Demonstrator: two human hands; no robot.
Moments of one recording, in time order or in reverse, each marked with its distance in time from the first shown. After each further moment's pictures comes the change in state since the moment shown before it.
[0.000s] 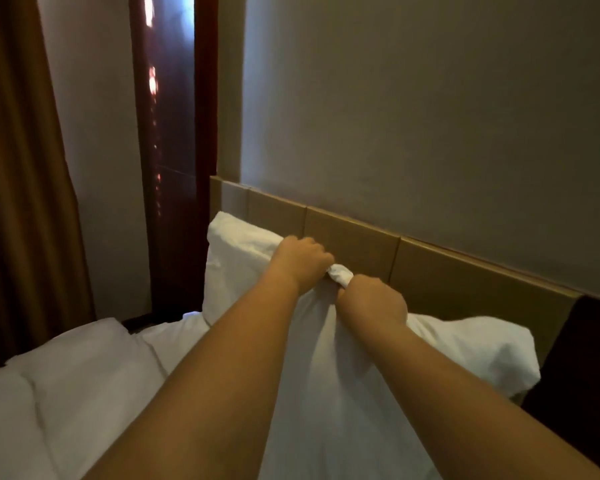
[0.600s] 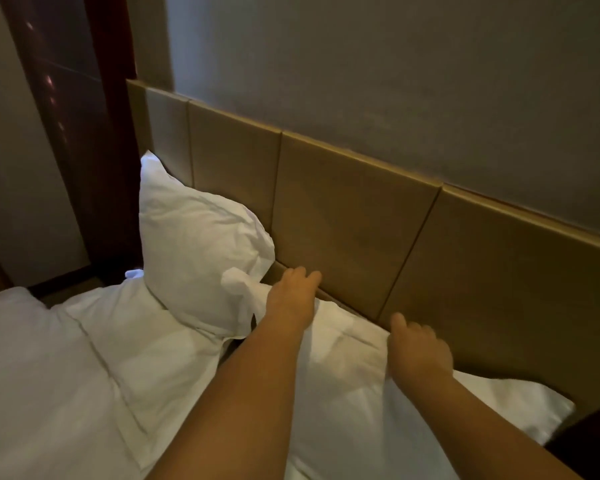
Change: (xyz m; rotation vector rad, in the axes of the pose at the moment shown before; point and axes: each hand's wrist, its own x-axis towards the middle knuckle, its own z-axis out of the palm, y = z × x) left_hand 0.085 0.044 0.242 -0.663 -0.287 -0.247; right_hand 0.082 0.104 0.165 -0.297 -0.356 0.174
